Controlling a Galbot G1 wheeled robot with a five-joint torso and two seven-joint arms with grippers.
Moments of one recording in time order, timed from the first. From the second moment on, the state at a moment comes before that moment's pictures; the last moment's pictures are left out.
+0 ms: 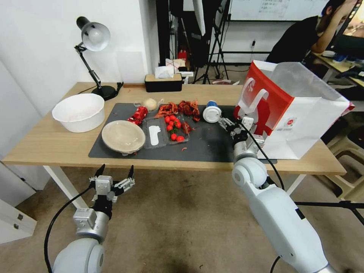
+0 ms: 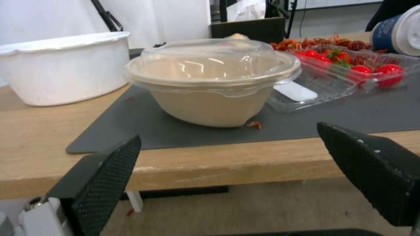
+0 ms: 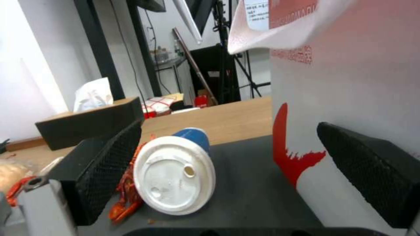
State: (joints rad) left arm 1.63 -1.50 -0.65 -2.14 -0.10 0.08 0.11; right arm -0.87 1.21 0.15 1.71 0.55 -0.04 0.46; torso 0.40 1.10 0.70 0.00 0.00
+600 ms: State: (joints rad) left arm 1.65 -1.49 -0.66 -2.15 -0.10 0.08 0.11; right arm -0.84 1.27 0.10 1.72 0.55 -0.08 0.50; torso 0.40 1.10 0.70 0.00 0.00
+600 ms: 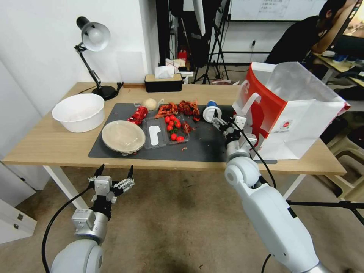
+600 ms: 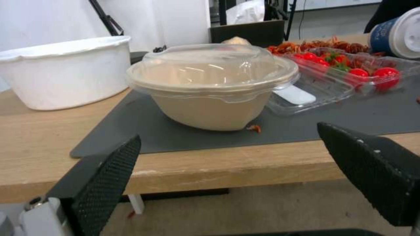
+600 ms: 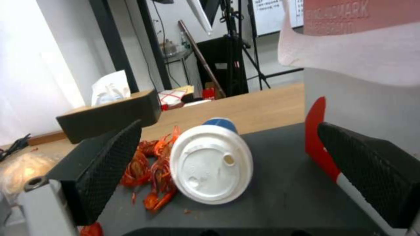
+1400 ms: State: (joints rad) left arm 1.64 -1.49 -0.66 -2.13 -0.11 0.08 0.11; right arm -0.75 1.32 0.04 1.59 0.55 -0.10 0.52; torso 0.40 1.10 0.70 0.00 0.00
